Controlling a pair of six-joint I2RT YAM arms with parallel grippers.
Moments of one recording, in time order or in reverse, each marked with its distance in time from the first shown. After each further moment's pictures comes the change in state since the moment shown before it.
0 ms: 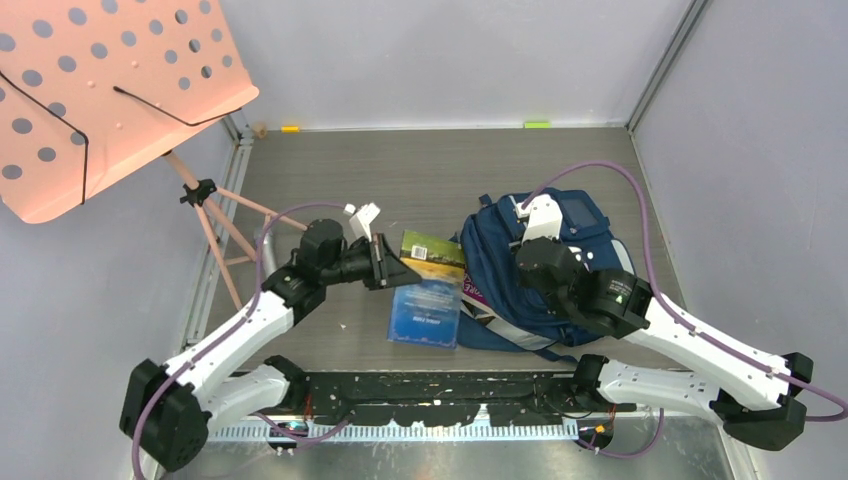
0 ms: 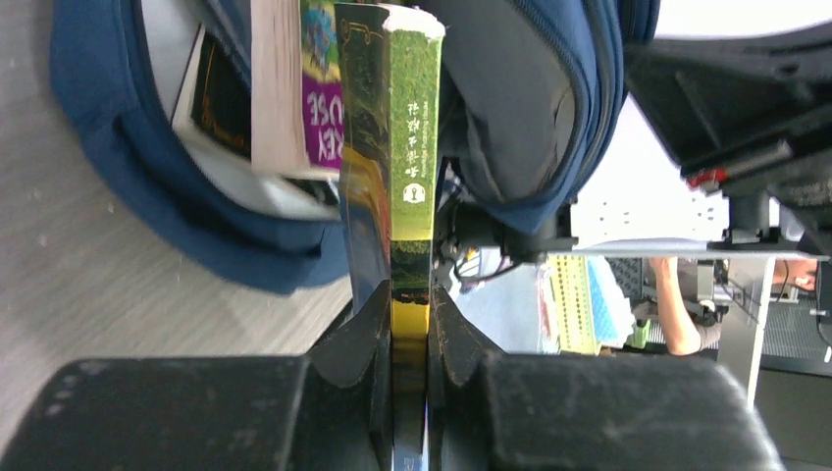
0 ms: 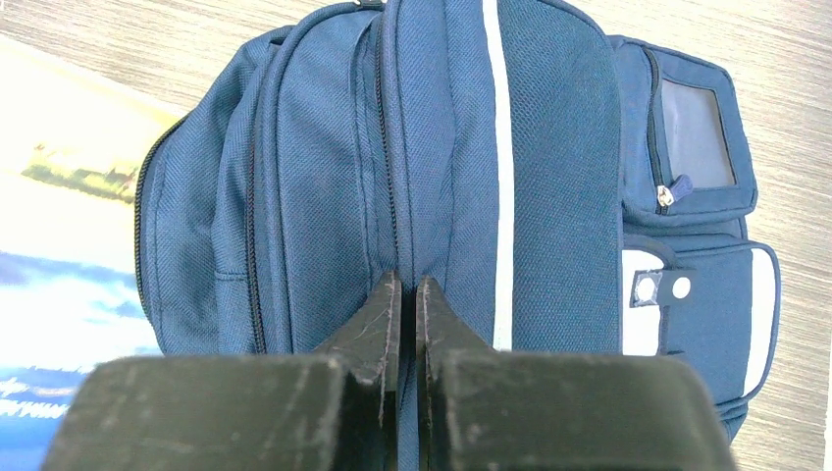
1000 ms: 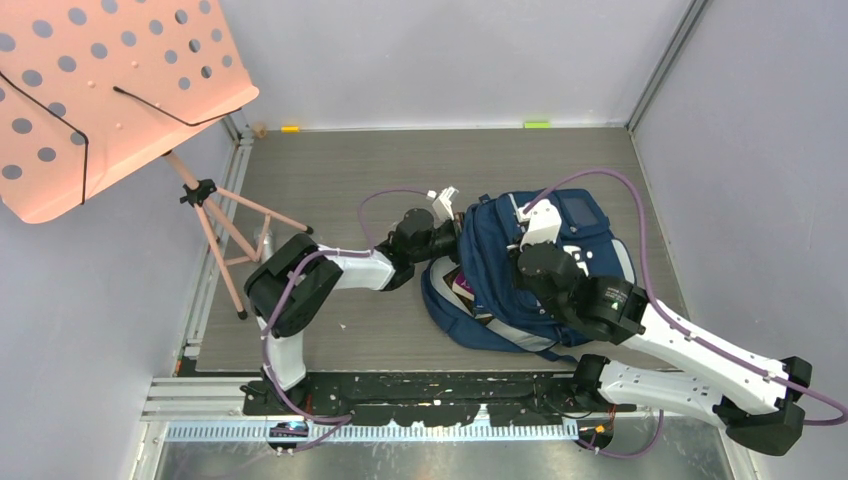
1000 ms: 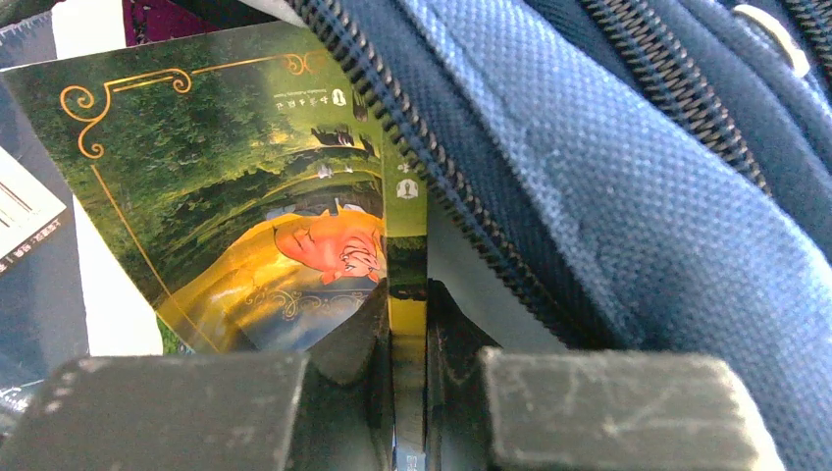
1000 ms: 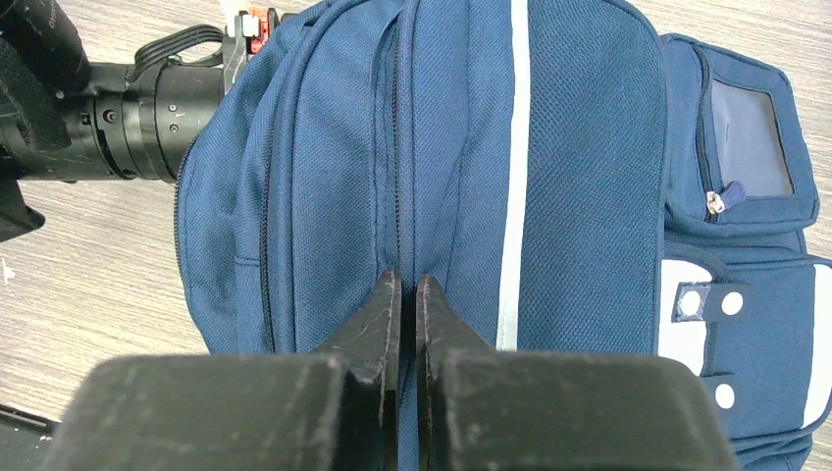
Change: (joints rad) left arm -0.248 0.896 0.315 0.848 -0.204 -0.259; right arm -0.007 -0.042 -0.098 0.130 -0.034 -0.002
